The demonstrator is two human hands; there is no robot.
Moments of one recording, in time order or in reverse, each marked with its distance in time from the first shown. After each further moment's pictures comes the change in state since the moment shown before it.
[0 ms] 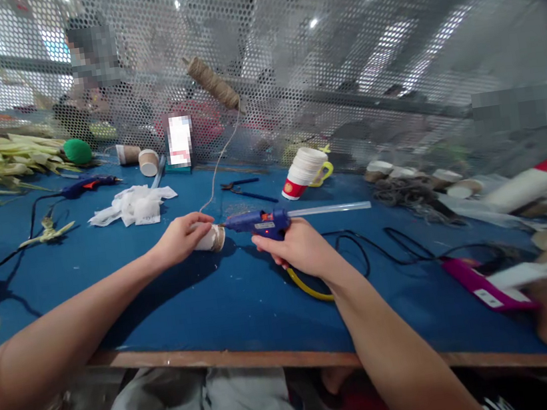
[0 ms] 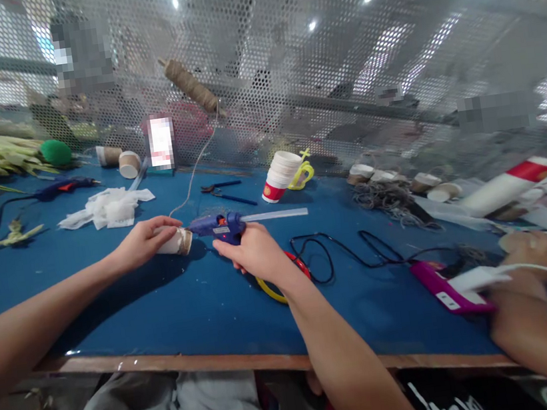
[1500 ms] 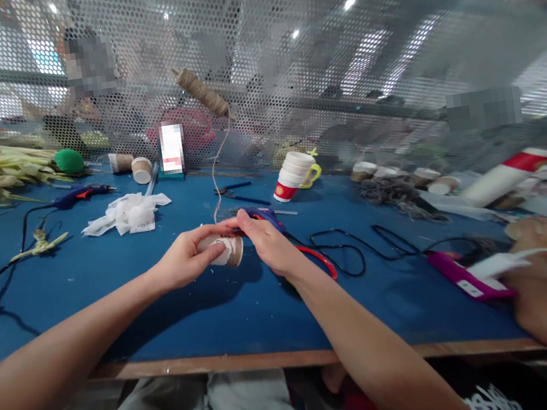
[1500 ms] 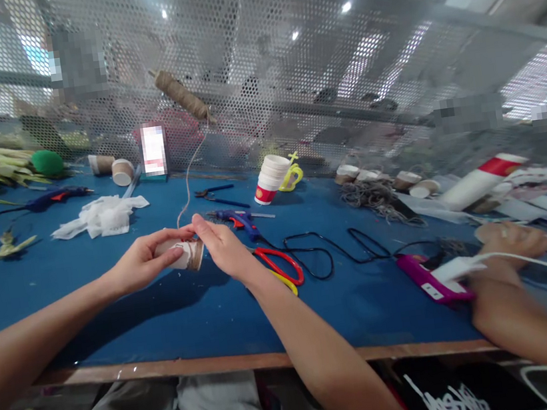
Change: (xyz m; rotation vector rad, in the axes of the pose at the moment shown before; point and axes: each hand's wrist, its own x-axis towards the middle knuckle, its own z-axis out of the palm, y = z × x) left_hand -0.020 0.024 0.008 -0.267 -0.094 0.256; right_hand 0.020 -0.003 0.030 0.383 -0.041 -0.233
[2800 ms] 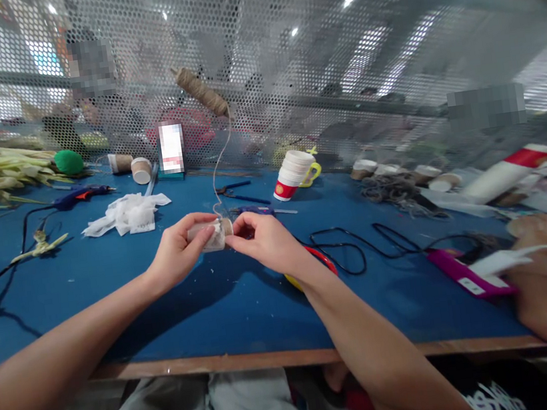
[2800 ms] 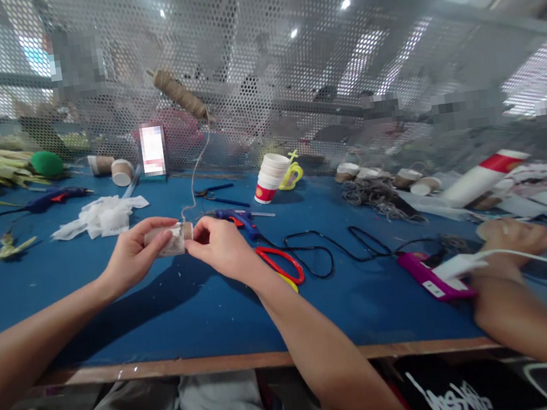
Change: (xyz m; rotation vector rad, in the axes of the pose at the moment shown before) left_hand -0.001 -0.001 -0.002 0.085 0.290 -0.010; right_hand -0.003 -0.017 -0.001 -0.288 0.090 0.088
